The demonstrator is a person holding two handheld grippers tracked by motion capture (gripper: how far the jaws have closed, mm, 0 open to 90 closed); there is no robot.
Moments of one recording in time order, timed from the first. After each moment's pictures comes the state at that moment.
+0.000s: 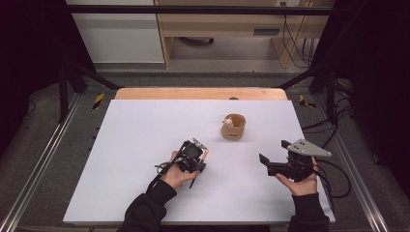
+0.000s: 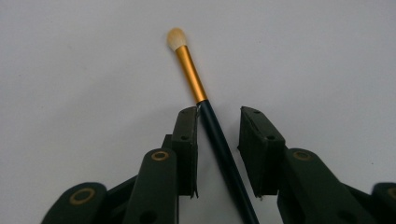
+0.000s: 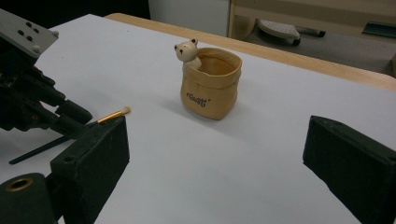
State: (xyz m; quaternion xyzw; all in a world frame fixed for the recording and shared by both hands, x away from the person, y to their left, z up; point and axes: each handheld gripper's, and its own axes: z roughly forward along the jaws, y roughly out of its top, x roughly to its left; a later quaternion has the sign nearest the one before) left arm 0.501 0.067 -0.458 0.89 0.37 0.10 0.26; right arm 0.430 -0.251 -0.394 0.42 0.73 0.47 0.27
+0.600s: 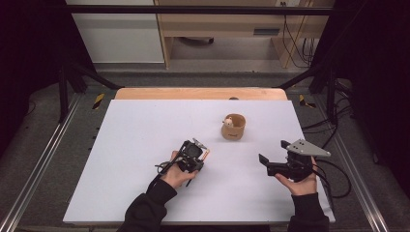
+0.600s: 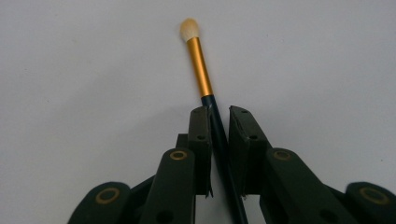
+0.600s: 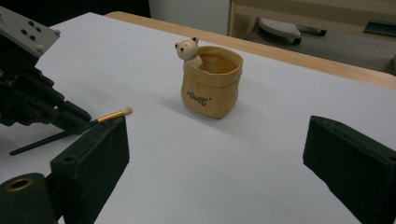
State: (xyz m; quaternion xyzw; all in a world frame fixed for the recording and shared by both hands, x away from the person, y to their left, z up) left arm 0.502 0.067 -0.457 0.89 0.38 0.10 0.25; right arm 0.430 -0.250 -0.395 0.42 0.73 0.47 0.26
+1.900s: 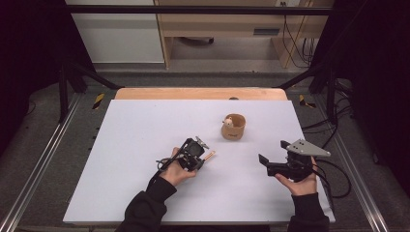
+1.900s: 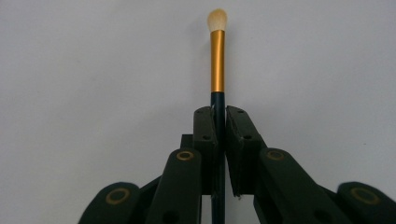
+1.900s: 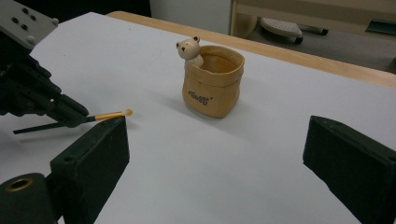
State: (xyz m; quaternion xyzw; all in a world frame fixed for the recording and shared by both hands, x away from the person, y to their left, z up) left arm 0.501 0.065 -0.439 0.91 0.33 0.11 0.24; right arm 0.431 -0.250 -0.395 0.42 0.73 0.47 0.26
